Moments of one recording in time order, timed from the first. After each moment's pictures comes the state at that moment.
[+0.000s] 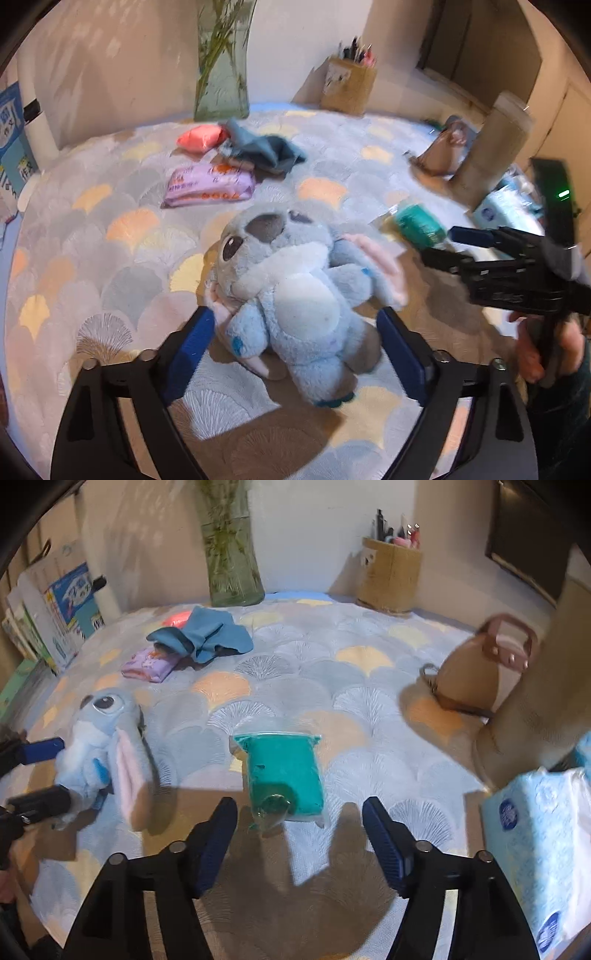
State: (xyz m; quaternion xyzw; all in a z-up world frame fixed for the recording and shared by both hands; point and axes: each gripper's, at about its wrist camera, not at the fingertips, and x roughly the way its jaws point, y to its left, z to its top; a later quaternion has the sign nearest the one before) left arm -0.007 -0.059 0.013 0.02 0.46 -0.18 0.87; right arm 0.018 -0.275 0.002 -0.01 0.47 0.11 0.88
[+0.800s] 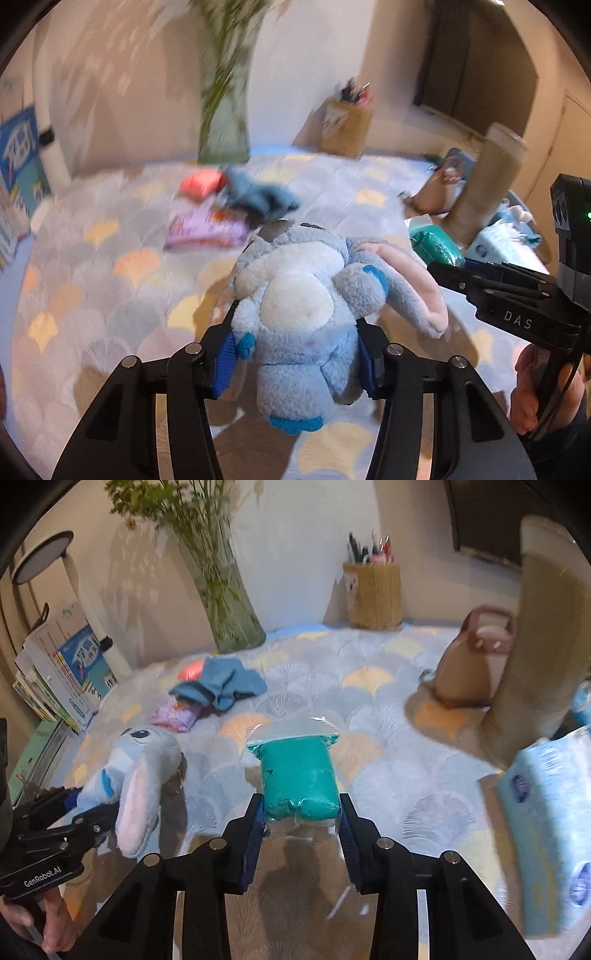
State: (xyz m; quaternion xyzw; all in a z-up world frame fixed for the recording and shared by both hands) left arm -0.021 -0.077 0.048 0.00 0.38 -0.17 0.91; right arm -0.006 -0.275 0.035 0.06 0.40 0.10 0.91
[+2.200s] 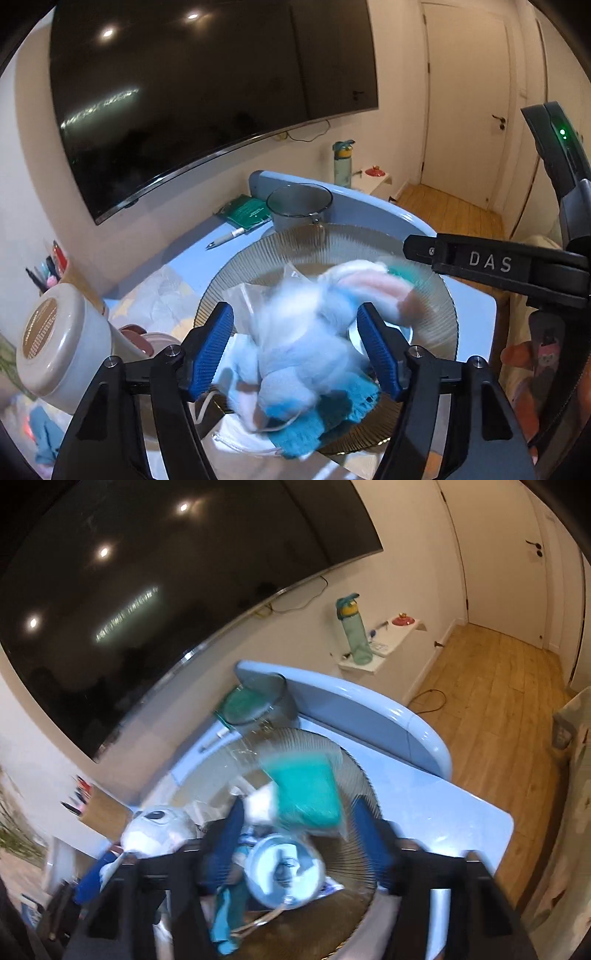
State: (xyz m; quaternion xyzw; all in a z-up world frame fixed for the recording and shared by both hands) left arm 0.009 -0.507 0.113 0.19 0.29 -0.36 0.87; right arm -0.056 -0.672 0.103 0.30 0.32 -0.24 0.87
